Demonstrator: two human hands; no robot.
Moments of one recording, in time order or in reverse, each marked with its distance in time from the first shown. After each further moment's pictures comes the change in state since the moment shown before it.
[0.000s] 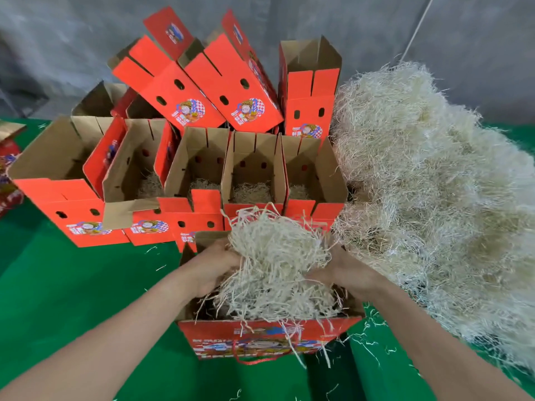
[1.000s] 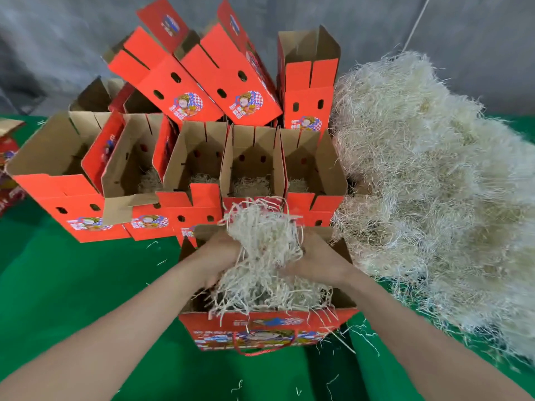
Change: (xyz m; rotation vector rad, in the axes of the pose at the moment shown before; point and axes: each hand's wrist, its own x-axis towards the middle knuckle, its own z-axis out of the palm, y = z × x) left_hand -0.007 0.010 0.011 0.181 0.086 -0.034; right_hand 0.003 -0.023 0.031 -0.278 0.031 -0.303
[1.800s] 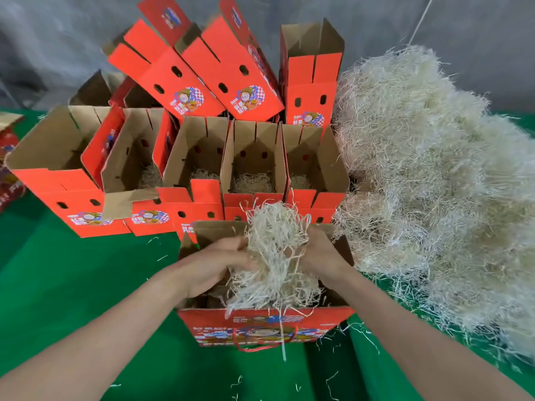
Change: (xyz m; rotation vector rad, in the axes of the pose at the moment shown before) left_hand -0.005 -0.018 -0.007 -0.094 -0.231 -0.001; right_hand 0.014 0.010 0.010 0.185 0.148 0.117
